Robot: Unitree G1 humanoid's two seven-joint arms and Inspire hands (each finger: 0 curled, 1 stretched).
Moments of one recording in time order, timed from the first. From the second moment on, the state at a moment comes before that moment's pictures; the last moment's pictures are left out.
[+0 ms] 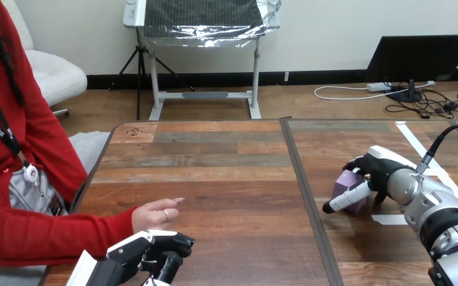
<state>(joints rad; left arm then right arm) 0.74 0.22 0.02 -0.33 0.15 -0.57 -0.19 -0.89 -0.37 0.33 1.38 -0.55 0.04 0.13</state>
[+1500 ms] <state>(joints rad) 0.71 0.22 0.02 -0.31 0.15 -0.59 -0.18 -0.89 -0.37 0.33 1.38 -0.55 0.04 0.11</state>
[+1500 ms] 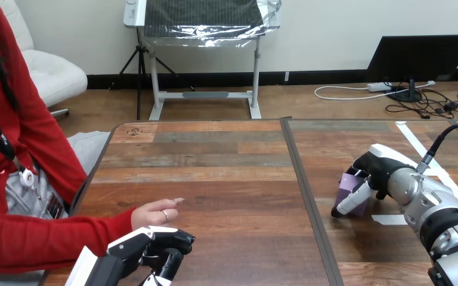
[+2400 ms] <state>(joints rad) 0.71 0.22 0.02 -0.31 0.16 -0.60 -0.16 -0.89 -0.37 0.34 1.38 -0.56 0.02 0.07</state>
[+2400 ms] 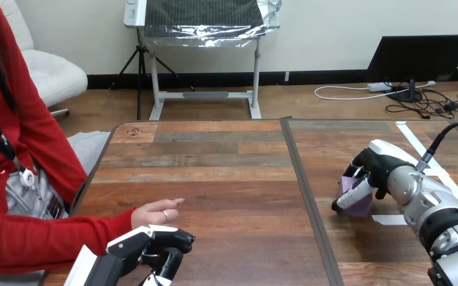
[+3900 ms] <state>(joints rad) 0.72 0.22 0.02 -0.31 0.16 -0.61 -0.13 -0.89 -0.37 0.33 1.38 -0.55 0.01 0.04</state>
